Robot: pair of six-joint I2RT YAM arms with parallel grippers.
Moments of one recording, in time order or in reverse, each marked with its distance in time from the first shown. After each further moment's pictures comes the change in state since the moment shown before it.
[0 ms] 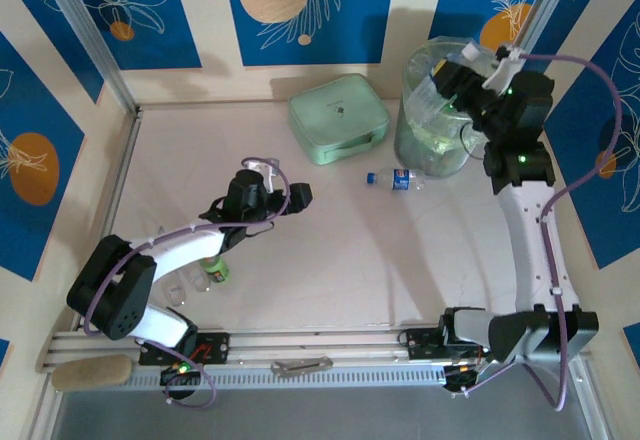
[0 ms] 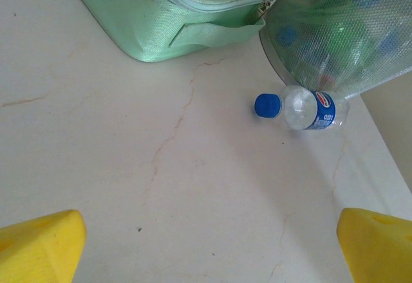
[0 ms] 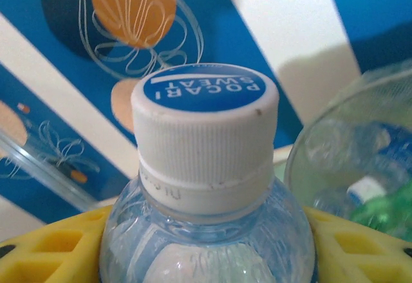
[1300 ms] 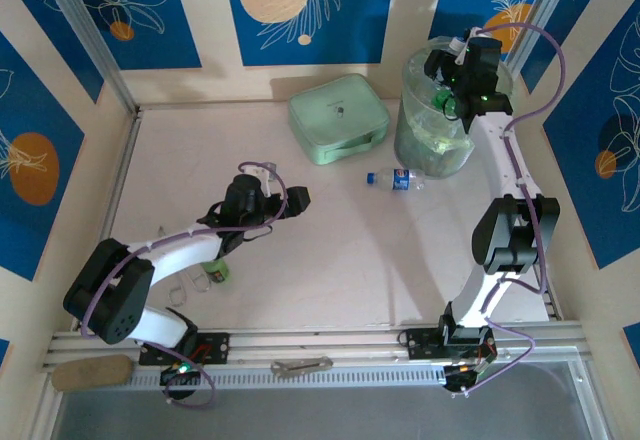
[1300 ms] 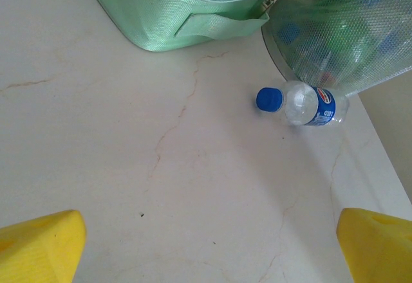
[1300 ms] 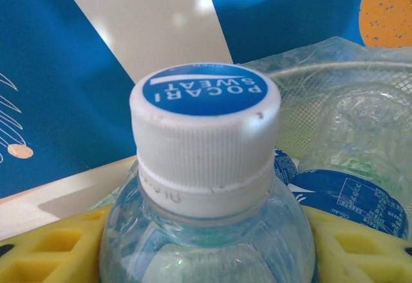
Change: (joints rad) left arm 0.000 -0.025 -0.043 0.018 0.001 -0.025; right arm 0.013 0.521 0.303 -0.069 0.294 -0.211
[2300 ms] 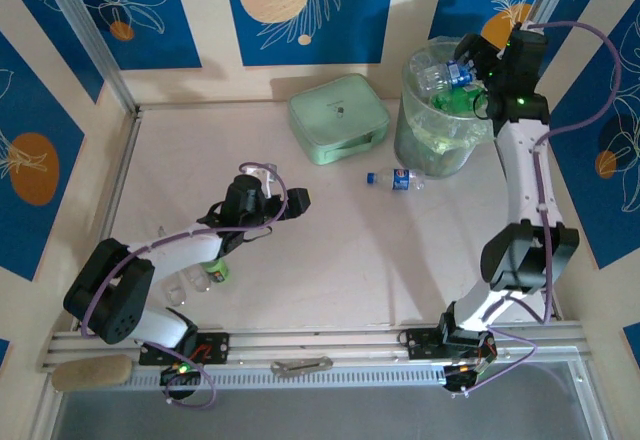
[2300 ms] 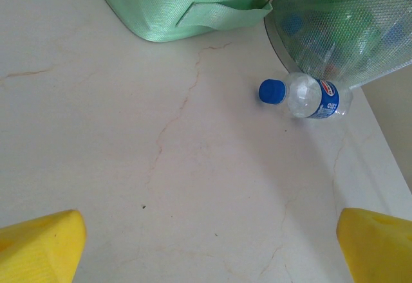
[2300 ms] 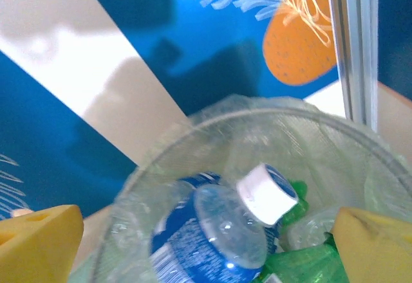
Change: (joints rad) left arm 0.000 0.000 0.002 -0.022 0.011 0.003; right arm -0.105 -0.157 0.014 -0.095 0.028 0.122
